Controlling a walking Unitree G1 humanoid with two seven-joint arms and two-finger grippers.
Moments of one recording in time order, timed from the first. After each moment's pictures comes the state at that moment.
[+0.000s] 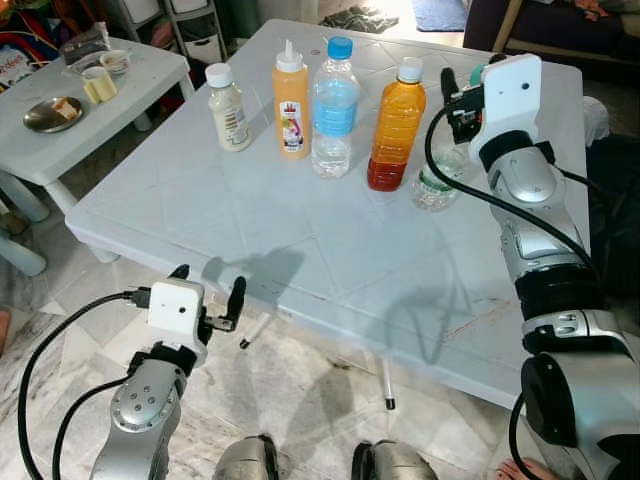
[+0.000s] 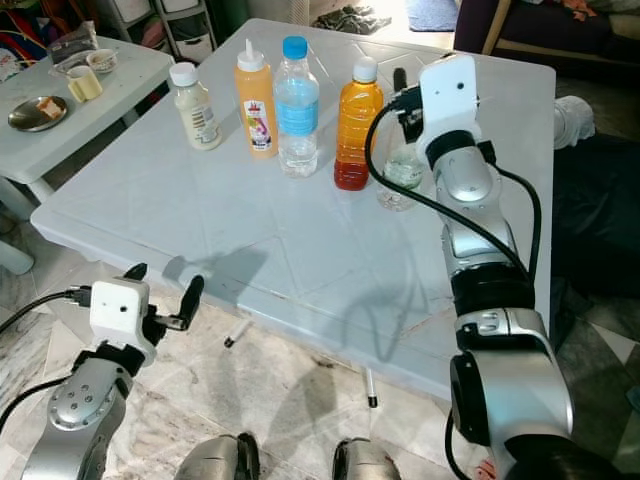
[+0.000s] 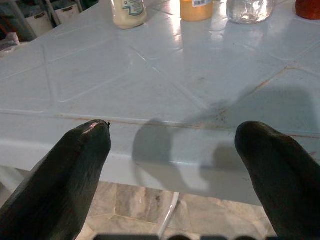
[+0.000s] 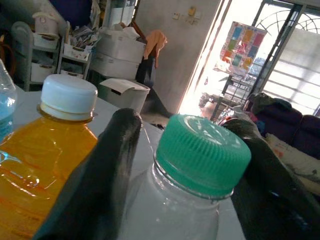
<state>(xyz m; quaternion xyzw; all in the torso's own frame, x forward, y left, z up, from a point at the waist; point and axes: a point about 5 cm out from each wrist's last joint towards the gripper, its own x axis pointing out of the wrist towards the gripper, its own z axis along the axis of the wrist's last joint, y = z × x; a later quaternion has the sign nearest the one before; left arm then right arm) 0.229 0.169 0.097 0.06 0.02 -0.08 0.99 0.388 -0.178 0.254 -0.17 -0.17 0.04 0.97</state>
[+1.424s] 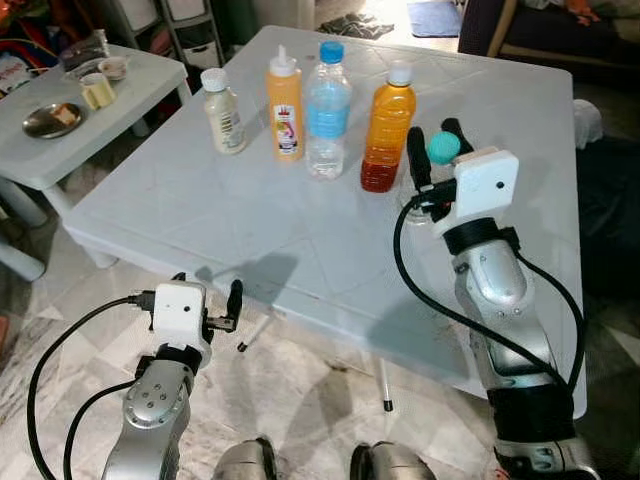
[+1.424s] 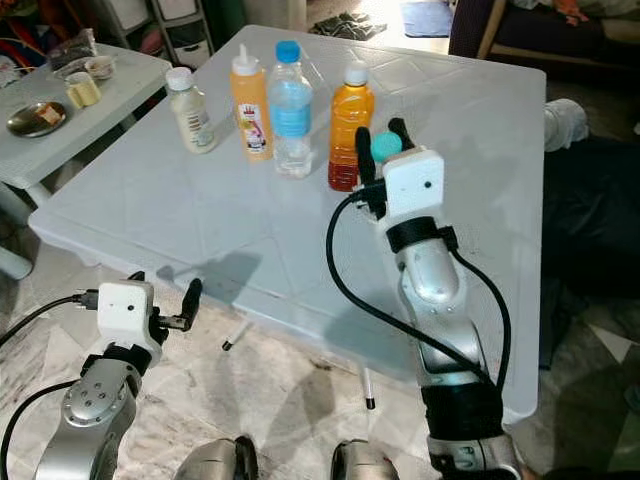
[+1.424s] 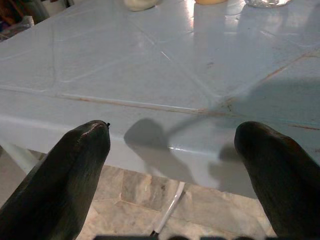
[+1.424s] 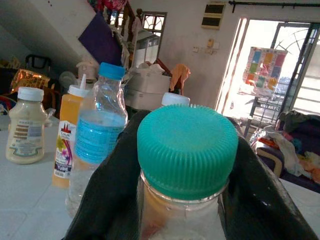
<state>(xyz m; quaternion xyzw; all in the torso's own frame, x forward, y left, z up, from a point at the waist) 0.233 0.166 0.087 0.06 0.05 -0.04 1.00 0.309 -0.129 0.212 -0.10 -0.22 0.12 0.96</state>
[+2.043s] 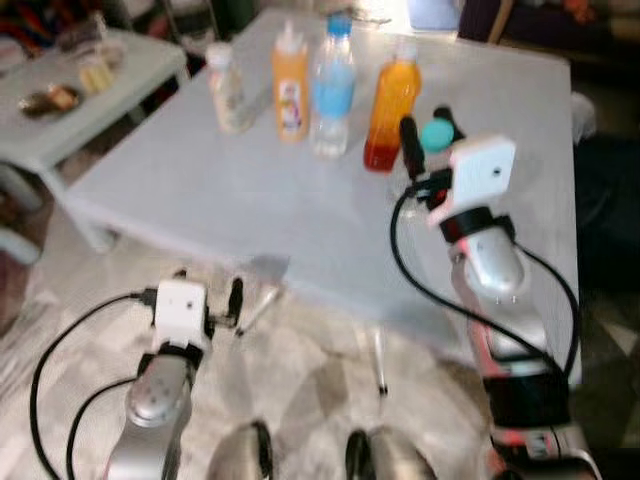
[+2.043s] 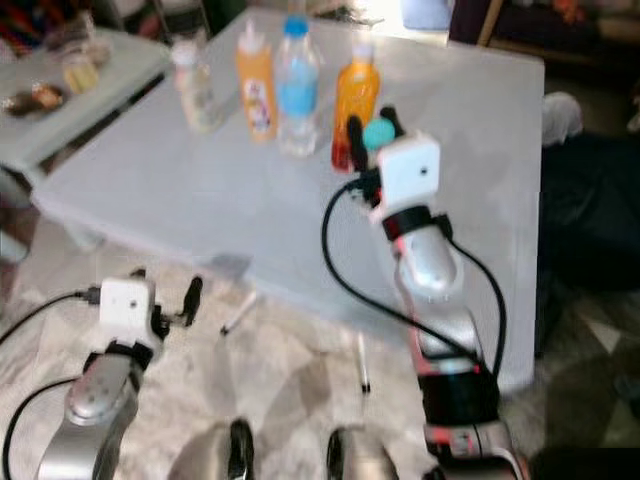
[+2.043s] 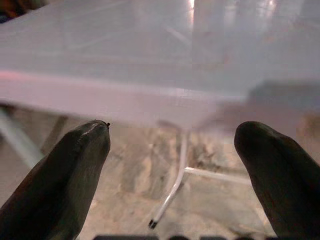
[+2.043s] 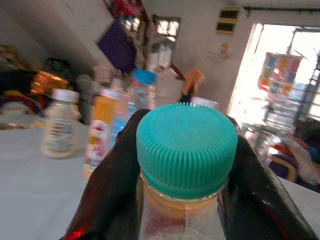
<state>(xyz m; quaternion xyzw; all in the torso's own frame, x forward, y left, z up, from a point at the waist) 0.235 0.164 0.087 0.06 0.05 -0.04 1.00 0.313 -0.124 0.218 -0.09 -0.23 0.14 0.96</state>
